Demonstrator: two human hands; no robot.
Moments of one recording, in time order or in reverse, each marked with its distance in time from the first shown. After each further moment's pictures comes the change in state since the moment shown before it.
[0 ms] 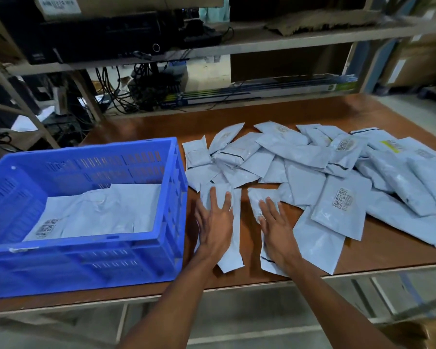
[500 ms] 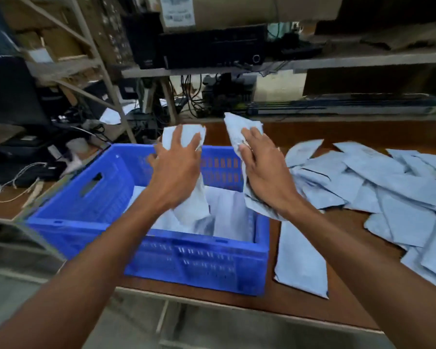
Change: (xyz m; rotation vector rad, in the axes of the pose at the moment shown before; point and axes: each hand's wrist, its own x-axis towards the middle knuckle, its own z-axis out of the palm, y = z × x) left_hand 0.029 -0.218 -0.229 0.078 0.218 -0.186; right_hand 0.122 -0.296 -0.071 0.389 0.034 -0.325
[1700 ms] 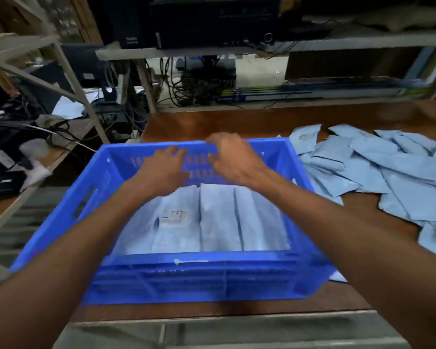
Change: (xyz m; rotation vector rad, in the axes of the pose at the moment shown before) left_hand 0.090 -0.146 0.068 -0.018 -0.373 0.344; right_hand 0.089 -0.038 0.141 -0.380 -0.221 0.065
